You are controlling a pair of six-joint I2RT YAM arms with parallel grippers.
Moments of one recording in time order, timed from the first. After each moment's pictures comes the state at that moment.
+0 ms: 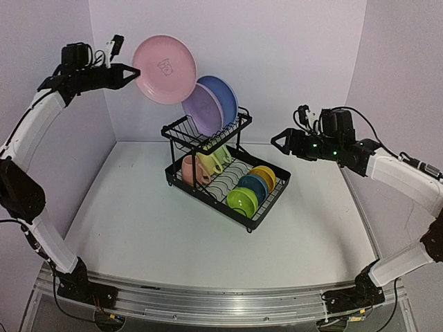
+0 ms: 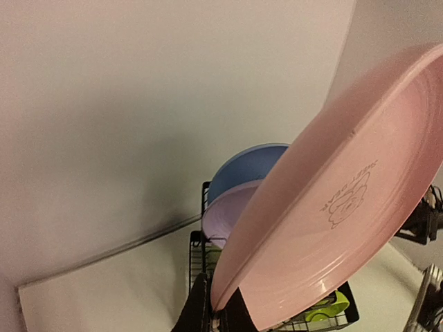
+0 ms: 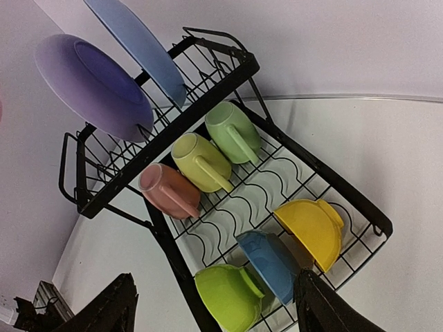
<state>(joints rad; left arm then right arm) -0.14 1.64 1.96 -0.50 0.61 -0.03 0.50 1.37 1.18 -0.24 -0.17 0.47</state>
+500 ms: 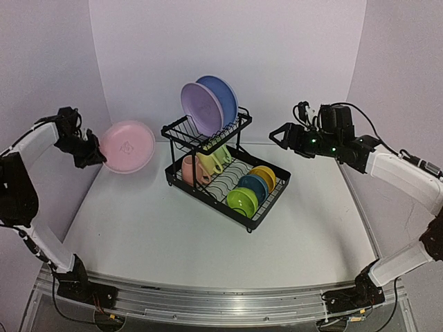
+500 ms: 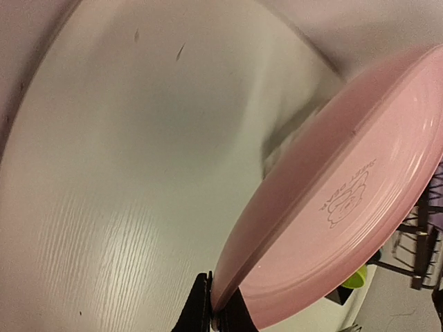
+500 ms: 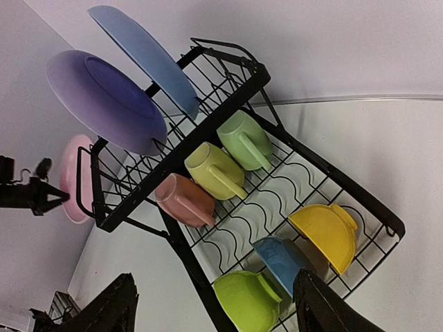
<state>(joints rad) 0.14 1.57 1.43 -0.91 0.43 -0.40 0.52 1.38 1.22 -0.25 -0.16 0.53</state>
